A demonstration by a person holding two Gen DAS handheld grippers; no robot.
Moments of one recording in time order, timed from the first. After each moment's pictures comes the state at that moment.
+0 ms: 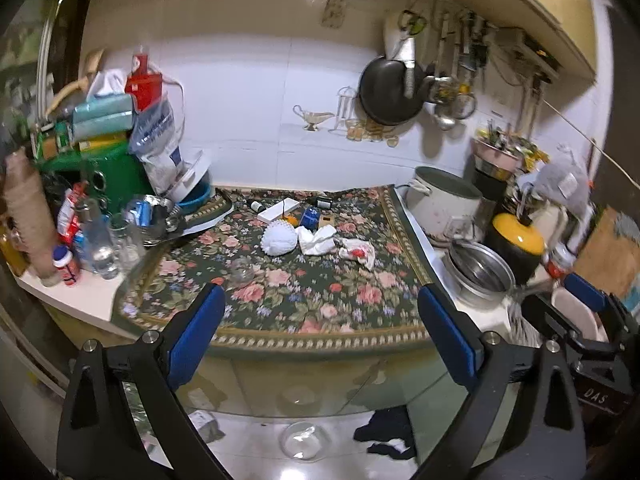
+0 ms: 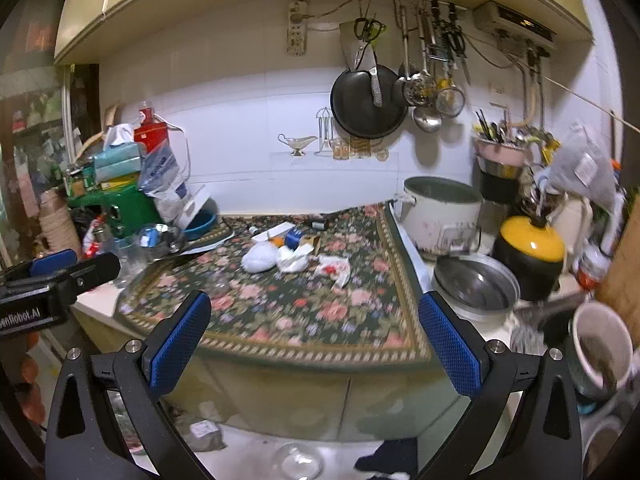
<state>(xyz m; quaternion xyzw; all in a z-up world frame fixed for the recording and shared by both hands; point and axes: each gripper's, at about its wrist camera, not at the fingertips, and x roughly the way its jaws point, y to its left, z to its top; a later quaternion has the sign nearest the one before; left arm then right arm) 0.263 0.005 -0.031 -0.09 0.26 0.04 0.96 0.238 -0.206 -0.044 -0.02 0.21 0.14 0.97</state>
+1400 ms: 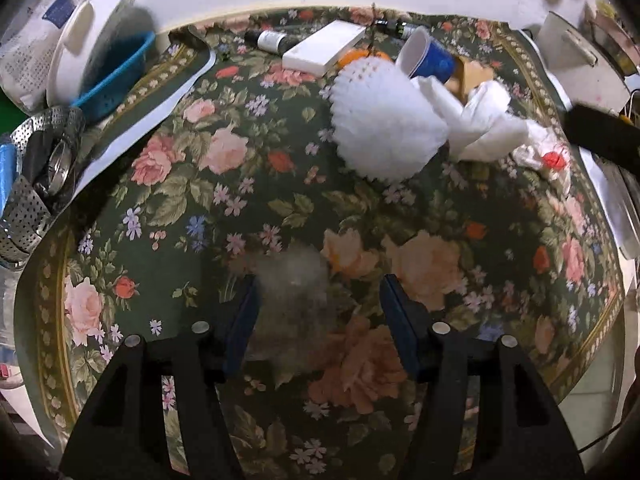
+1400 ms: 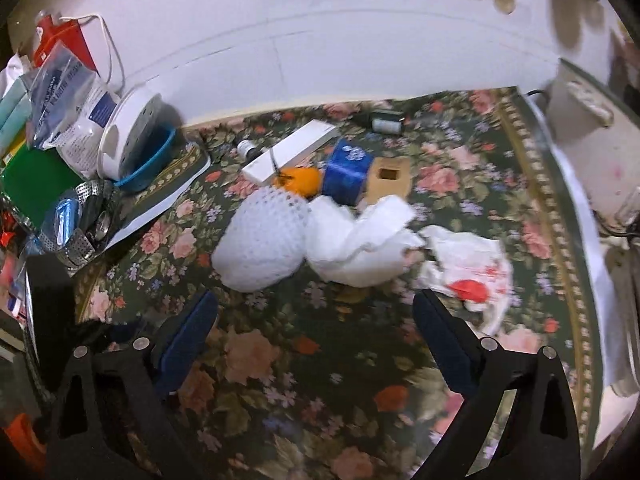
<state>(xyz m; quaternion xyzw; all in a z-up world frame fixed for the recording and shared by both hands) 0.597 0.169 -0.285 -0.03 0.54 -0.01 0.84 0.580 -0.039 -0.185 0.00 0.44 0.17 0.88</state>
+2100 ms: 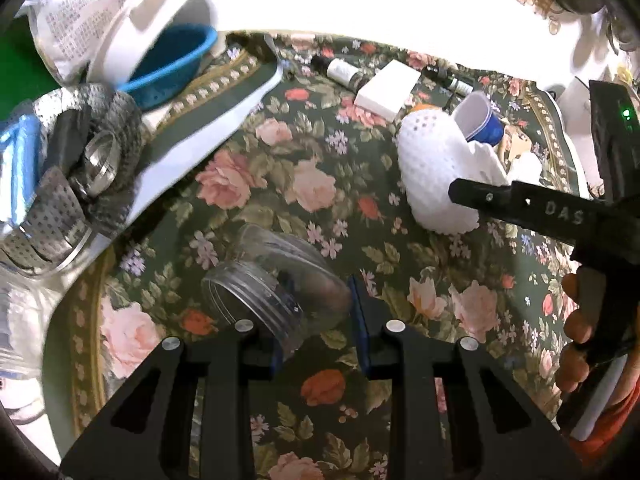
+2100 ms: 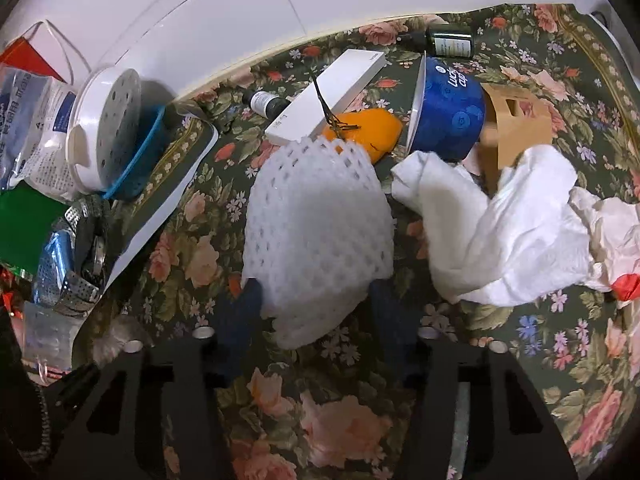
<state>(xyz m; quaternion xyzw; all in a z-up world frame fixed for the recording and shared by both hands) 0.606 0.245 -0.263 -0.09 0.50 0.01 0.86 0.642 0.027 -0.250 0.10 0.53 0.19 0.82</state>
